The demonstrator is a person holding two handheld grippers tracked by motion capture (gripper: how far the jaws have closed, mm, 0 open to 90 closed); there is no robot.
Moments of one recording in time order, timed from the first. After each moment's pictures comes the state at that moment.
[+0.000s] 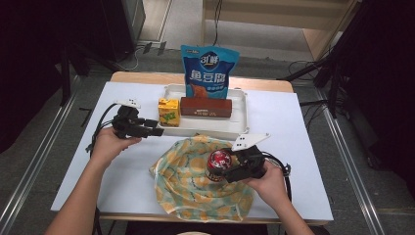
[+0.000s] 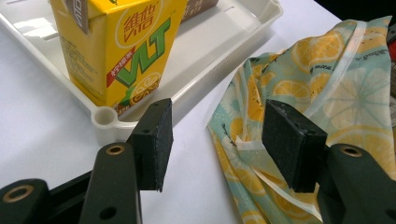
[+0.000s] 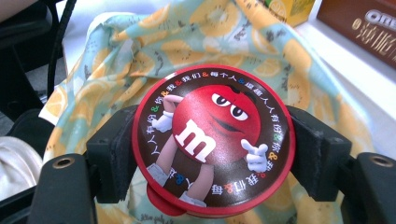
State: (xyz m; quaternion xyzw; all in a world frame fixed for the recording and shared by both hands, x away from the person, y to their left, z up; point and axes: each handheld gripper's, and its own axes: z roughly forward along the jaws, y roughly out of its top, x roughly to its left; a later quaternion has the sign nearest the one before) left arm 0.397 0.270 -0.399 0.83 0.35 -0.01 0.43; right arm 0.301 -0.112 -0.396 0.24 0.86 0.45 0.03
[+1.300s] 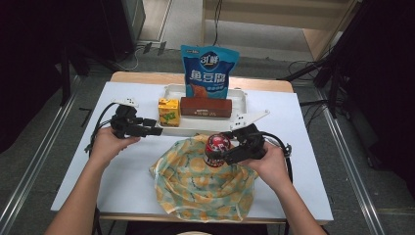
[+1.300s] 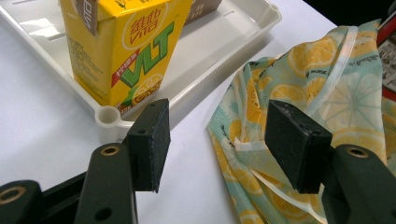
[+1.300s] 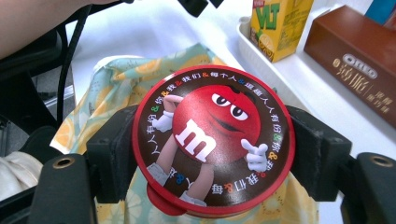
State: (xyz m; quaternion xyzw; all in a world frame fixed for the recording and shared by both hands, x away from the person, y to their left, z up) left arm 0.397 0.274 -0.396 0.83 0.36 -0.01 0.43; right arm 0.334 -0.106 -0.355 0.22 0.87 0.45 0.01
